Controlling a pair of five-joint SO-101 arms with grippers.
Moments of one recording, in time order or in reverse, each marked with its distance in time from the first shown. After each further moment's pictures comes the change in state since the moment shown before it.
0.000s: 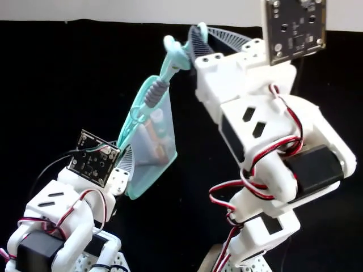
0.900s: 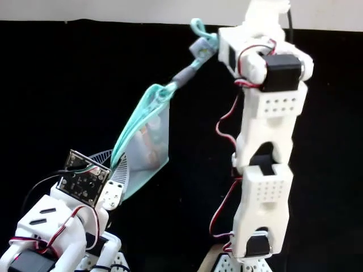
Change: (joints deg) left arm 0.0 -9.4 0.5 3.5 -0.1; right arm 17.1 28.2 0.0 -1.9 0.0
